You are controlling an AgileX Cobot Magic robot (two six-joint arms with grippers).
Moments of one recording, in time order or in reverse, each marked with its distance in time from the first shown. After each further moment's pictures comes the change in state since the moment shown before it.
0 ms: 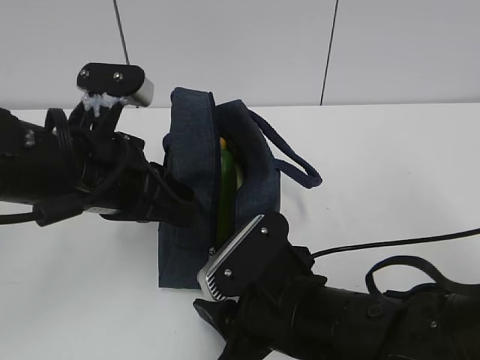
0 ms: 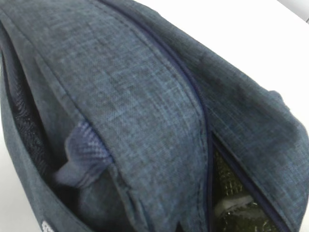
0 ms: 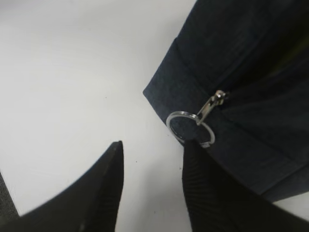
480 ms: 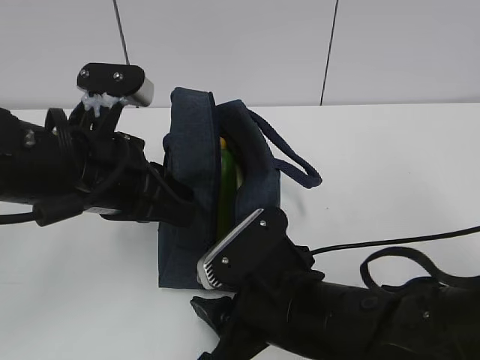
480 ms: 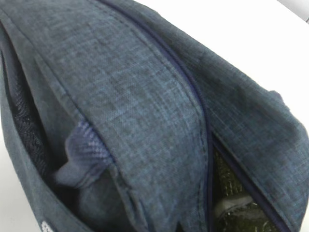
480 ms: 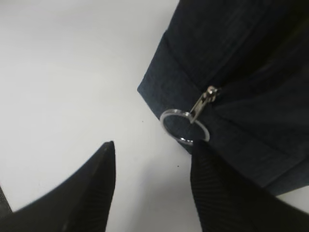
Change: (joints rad) left arm 0.000 0.000 0.000 -0.001 0.000 0.000; right arm 0.000 0.000 -0.019 0.036 0.050 0.014
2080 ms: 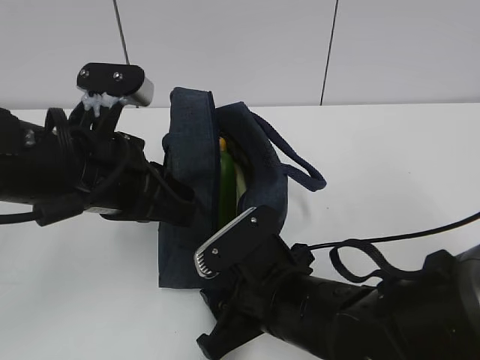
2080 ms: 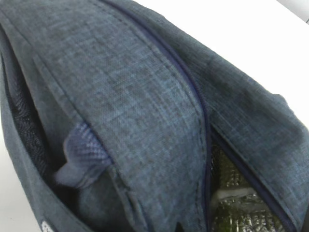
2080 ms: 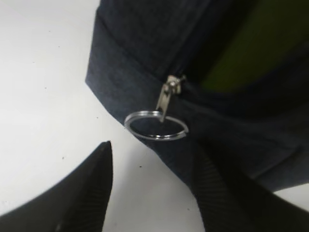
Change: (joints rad) left arm 0.000 0.000 0.000 -0.002 0.000 0.000; right arm -0.006 0.107 -0.081 0.270 0.021 -0.201
